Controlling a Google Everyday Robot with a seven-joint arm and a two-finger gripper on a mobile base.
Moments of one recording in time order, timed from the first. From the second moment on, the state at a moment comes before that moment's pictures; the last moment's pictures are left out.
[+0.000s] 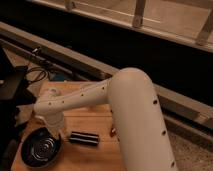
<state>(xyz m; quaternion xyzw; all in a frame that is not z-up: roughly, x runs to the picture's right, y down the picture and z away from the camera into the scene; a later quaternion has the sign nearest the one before) -0.248 0.244 0.771 -0.38 0.14 0.37 0.84</state>
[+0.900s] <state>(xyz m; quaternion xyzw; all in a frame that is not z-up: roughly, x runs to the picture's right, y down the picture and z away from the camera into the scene) -0.237 0.237 0.778 -0.35 0.18 0.36 0.85</state>
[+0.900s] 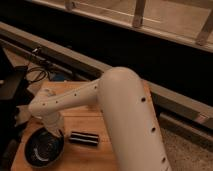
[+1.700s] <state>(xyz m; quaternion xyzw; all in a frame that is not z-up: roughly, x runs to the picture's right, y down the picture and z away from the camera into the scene) -0.276 0.221 0.771 -0.36 0.11 0.37 0.85</state>
